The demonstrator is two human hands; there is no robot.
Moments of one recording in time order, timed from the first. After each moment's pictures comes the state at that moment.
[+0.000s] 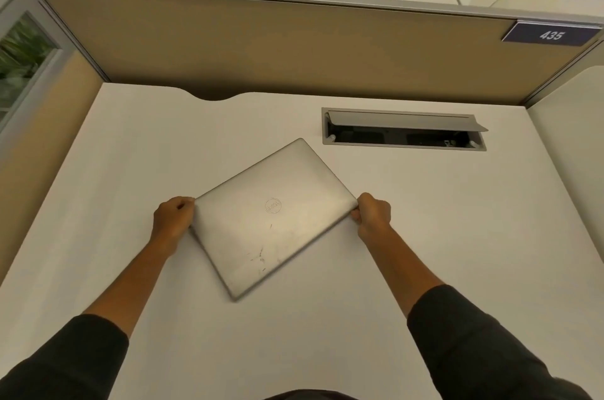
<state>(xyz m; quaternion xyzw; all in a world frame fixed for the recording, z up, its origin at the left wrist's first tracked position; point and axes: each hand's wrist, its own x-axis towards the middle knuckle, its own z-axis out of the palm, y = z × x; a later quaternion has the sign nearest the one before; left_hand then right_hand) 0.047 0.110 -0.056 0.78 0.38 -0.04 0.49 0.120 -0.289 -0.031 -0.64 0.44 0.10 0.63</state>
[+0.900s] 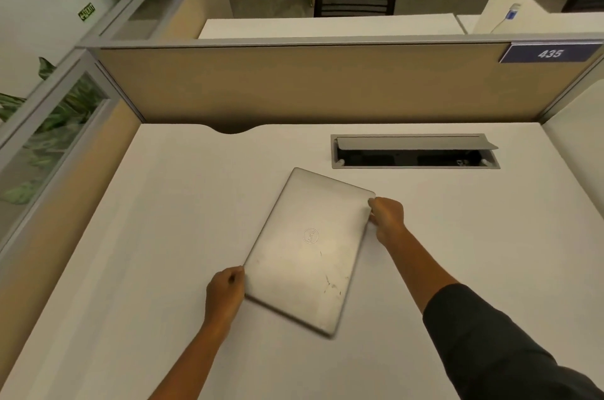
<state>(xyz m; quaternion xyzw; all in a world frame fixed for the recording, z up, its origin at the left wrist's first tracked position) -0.052 -0.005 -0.048 0.77 0.38 -0.06 0.50 0.156 -0.316 -0.020 -0.66 0.35 0.13 0.65</state>
